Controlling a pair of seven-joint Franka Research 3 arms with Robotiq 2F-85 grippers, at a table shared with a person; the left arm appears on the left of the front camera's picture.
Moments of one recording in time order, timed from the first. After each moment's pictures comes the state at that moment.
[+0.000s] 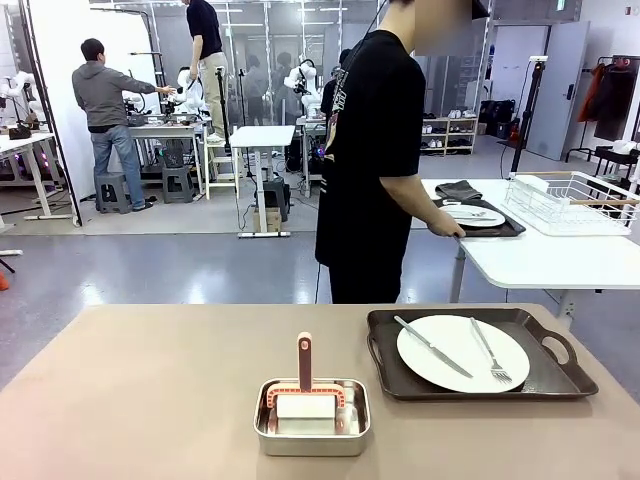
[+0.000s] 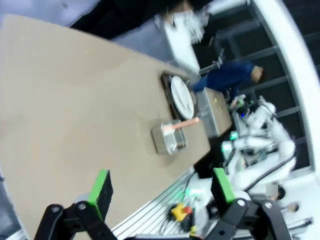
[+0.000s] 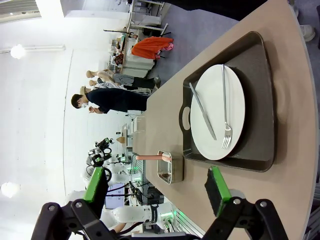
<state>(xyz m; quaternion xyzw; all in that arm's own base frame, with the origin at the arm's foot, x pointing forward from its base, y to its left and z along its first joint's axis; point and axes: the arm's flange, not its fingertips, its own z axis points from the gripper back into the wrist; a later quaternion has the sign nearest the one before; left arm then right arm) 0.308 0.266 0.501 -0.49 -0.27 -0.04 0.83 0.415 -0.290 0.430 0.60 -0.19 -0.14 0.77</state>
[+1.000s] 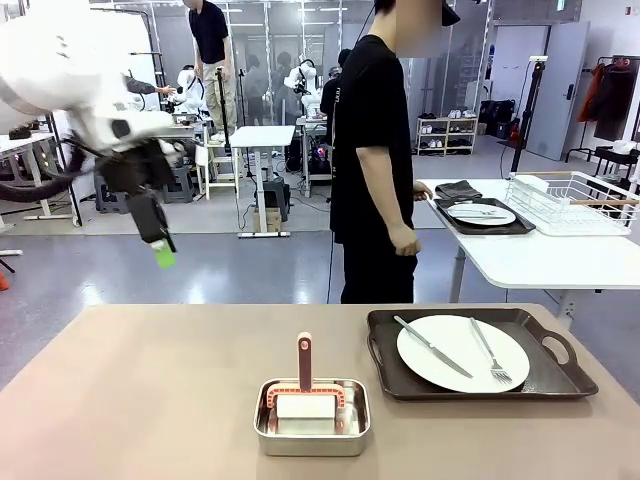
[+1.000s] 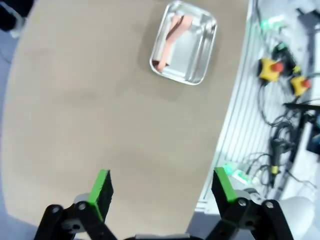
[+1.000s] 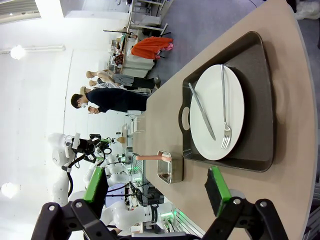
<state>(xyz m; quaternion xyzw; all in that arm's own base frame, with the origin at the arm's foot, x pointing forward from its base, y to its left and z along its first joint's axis) 0.461 -0.150 0.583 -0.14 -0.04 -0.60 0.79 0.415 -0.290 0.429 0.60 -0.19 -0.14 0.77</state>
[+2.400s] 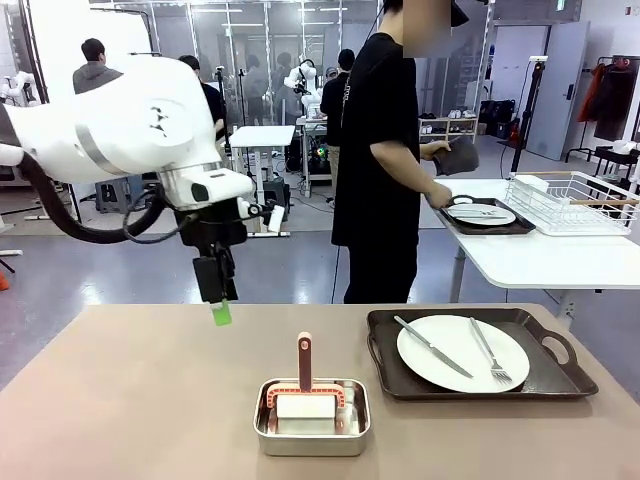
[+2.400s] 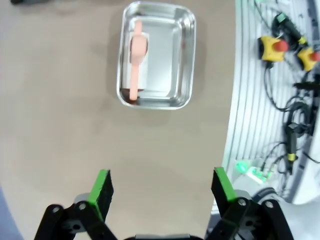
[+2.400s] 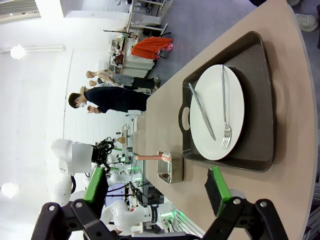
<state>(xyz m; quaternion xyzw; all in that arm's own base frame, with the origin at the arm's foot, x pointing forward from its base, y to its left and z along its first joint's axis) 0.430 -0.249 0.523 -0.11 -0.02 -0.68 0.73 0.415 -0.290 0.429 0.60 -0.19 -0.14 0.77</state>
